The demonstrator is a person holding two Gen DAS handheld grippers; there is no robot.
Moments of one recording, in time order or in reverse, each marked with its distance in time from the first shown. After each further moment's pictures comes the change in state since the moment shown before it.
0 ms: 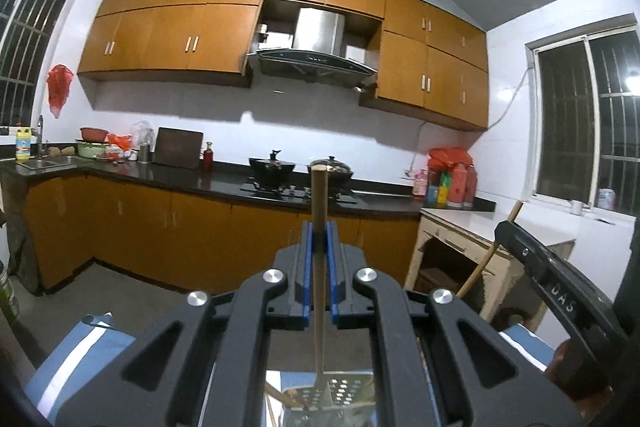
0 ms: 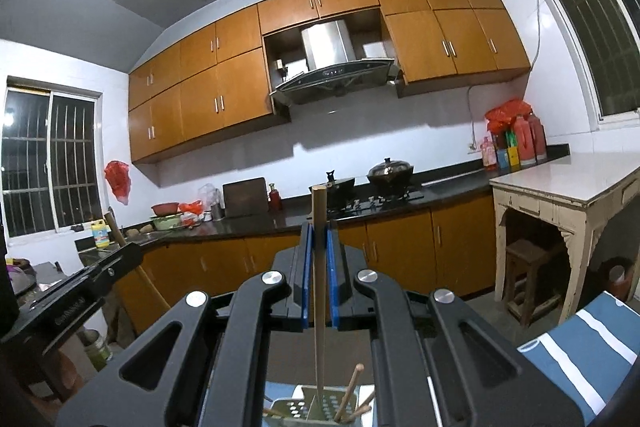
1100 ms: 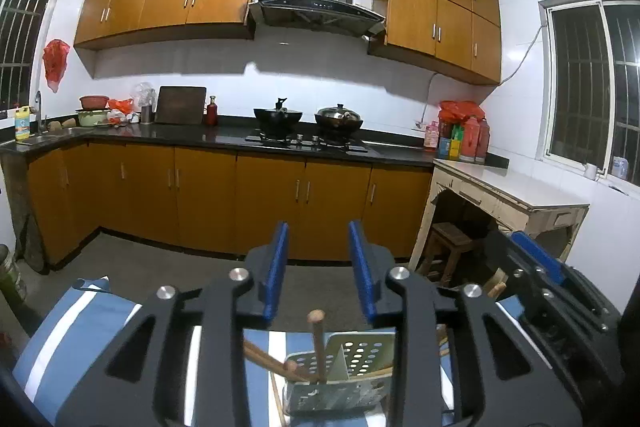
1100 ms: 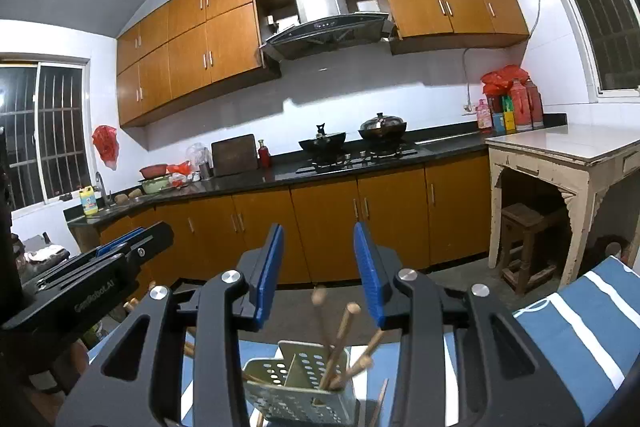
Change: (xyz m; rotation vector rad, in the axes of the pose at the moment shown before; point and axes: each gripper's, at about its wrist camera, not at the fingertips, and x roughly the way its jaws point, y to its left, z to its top) left arm 0.057 0.011 -0.062 0.016 0.171 0.024; right arm 0.018 -0.005 -0.054 0.002 0.139 -0.029
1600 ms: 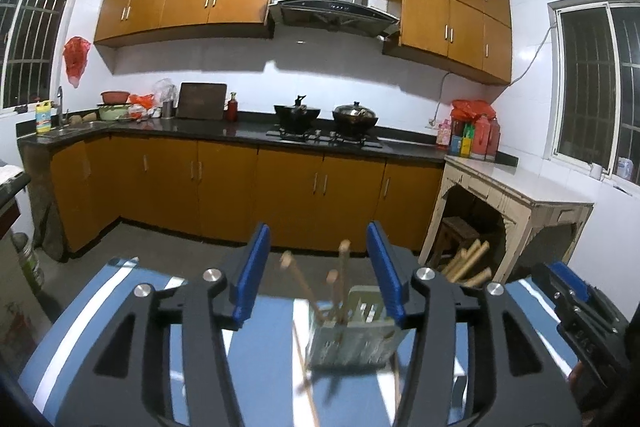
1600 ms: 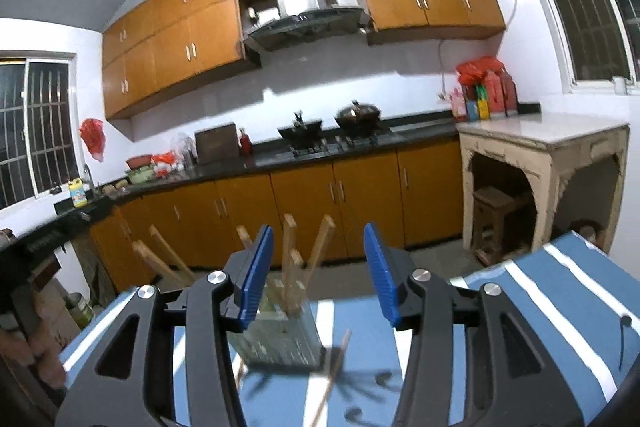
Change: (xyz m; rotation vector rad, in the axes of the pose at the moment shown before) left arm -0.087 0.021 -0.023 -0.015 0.018 0.060; right arm -0.065 -0.032 -0.035 0.035 0.081 -0.086
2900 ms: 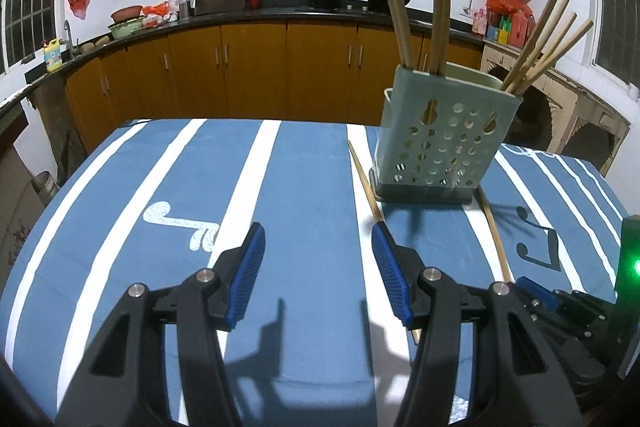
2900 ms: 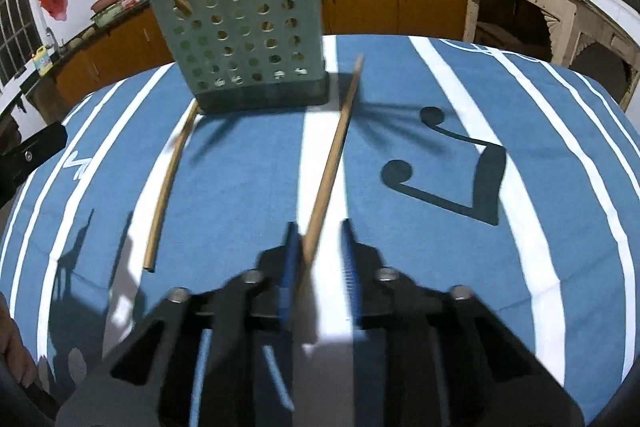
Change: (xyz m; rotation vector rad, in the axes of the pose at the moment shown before) left arm 0.055 0.045 -0.169 0.035 0.395 0.107; right arm 0.081 0.027 -0.185 -0.054 0.631 -0.094
